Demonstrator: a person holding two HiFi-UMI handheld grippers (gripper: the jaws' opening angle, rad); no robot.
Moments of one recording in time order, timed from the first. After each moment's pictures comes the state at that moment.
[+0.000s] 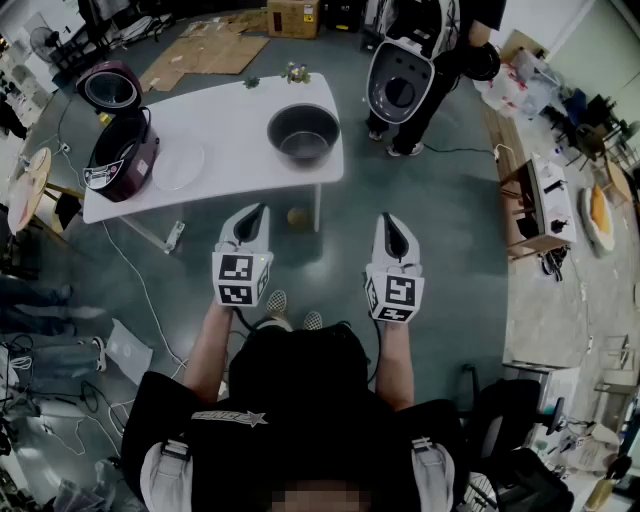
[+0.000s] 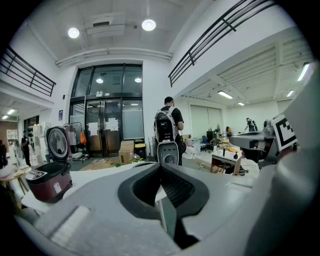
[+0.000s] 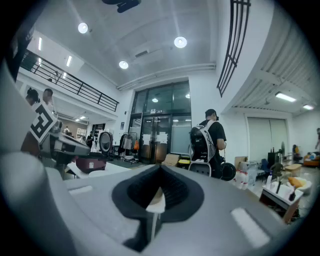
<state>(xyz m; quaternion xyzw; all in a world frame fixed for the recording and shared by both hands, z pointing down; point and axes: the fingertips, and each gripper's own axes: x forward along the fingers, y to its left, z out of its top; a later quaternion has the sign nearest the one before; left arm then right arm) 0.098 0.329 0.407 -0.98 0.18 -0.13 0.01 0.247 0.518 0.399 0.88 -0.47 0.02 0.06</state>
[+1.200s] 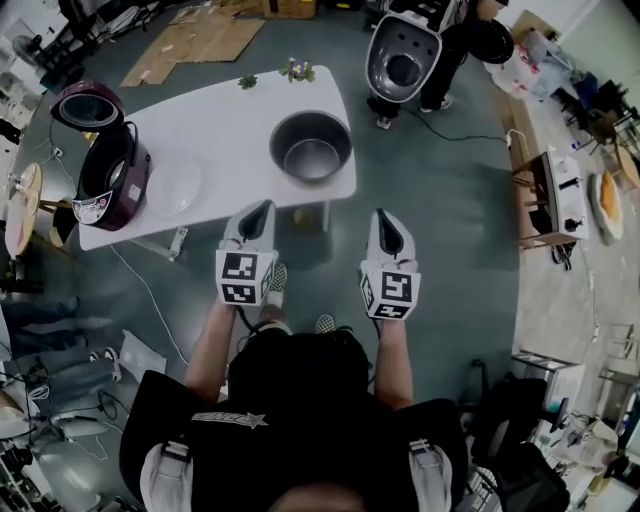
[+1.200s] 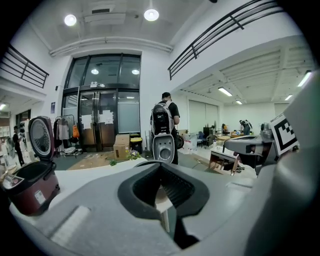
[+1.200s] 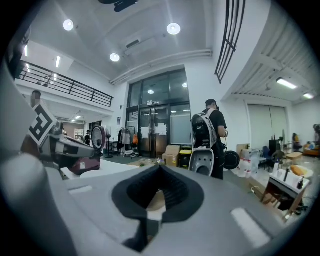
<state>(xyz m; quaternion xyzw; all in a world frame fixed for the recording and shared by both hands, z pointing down) 0.183 0.230 0.443 -0.98 0.14 -0.17 0.00 0.307 0.403 0.445 0.88 -0.47 0.08 0.05</state>
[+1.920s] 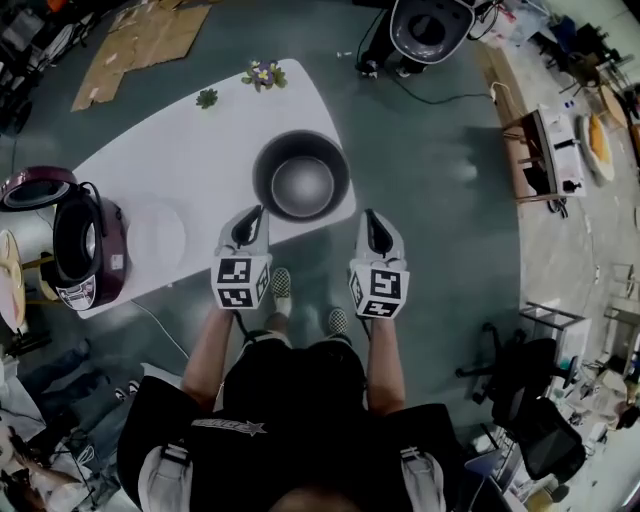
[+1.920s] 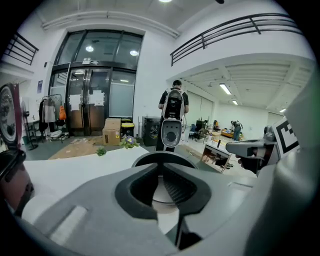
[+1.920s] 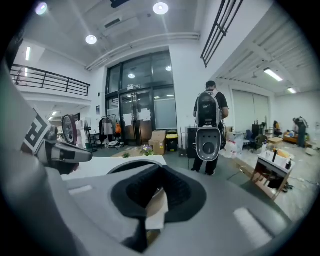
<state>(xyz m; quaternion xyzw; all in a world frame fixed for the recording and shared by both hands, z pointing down) 0.287 0.120 0.518 -0.97 0.07 -0.23 -0.06 0.387 0.306 0.511 0.91 -0.37 0.18 0.04</state>
